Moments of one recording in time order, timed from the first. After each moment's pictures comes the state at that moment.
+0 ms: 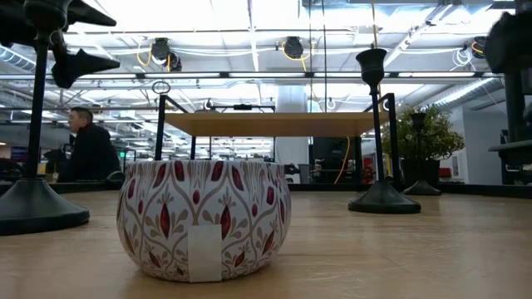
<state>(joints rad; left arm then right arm) -0.24 0.10 0.35 -0.33 -0.51 -0.57 0.71 1.15 0.60 -0.51 0.04 1.17</state>
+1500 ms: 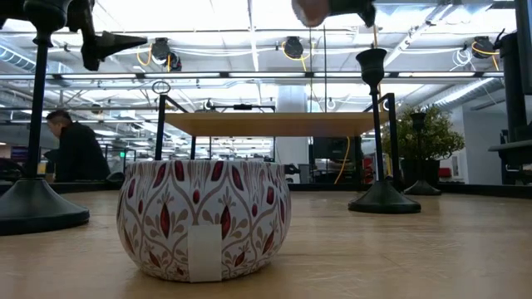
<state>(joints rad) -0.24 0.43 0.35 0.20 -0.61 -0.58 -0.02 1.19 1.18 -0.44 0.27 0.23</state>
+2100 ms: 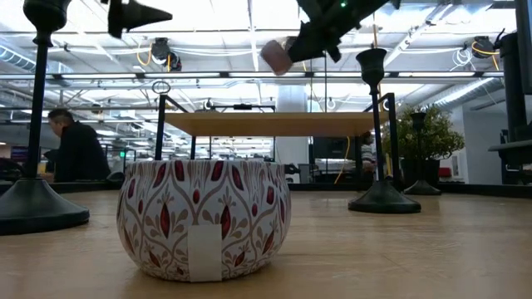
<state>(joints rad) -0.23 0.76 0.61 0.19 -0.68 -0.33 -0.21 1.42 1.18 -0.22 0.17 0.12</state>
